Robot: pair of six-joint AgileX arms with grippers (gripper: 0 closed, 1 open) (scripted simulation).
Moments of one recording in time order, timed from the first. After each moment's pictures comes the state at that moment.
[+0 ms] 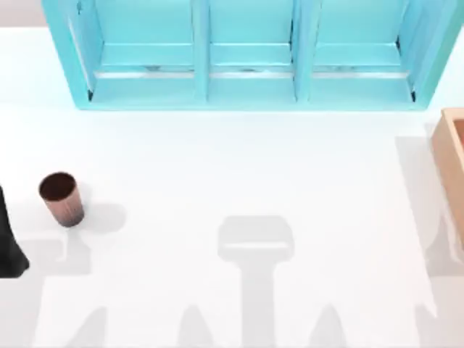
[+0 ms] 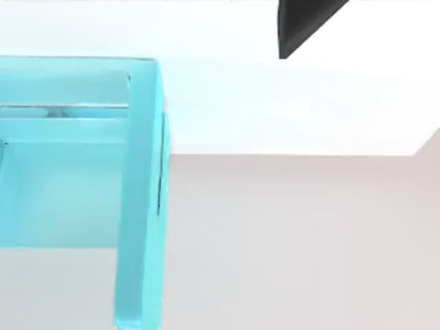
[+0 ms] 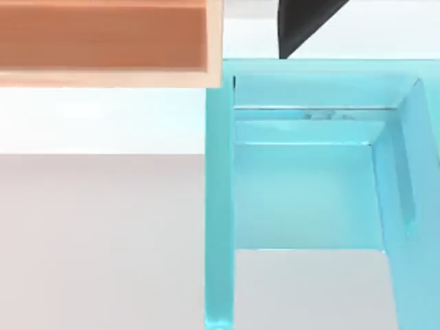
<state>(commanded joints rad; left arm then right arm) 0.00 0.00 0.00 0.00 0.00 0.00 0.00 0.00 0.00 0.00 0.00 0.00</state>
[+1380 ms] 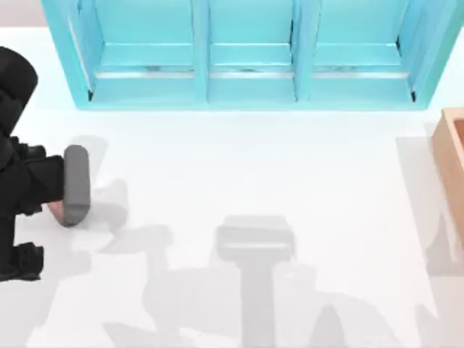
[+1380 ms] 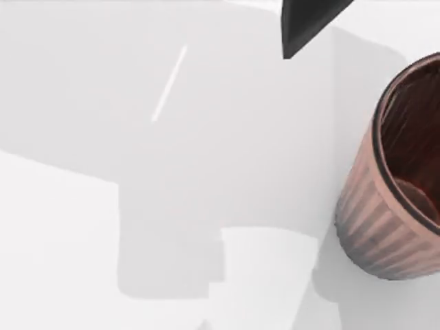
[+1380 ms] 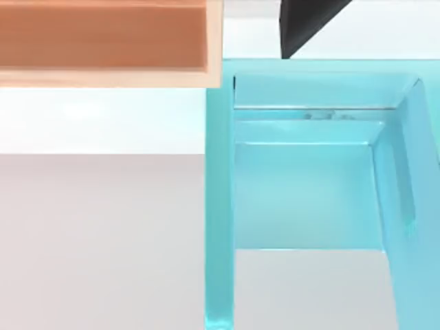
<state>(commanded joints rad) -0.16 1.59 1.07 -1.07 0.03 1.24 0.00 0.00 0.00 0.00 0.00 0.00</state>
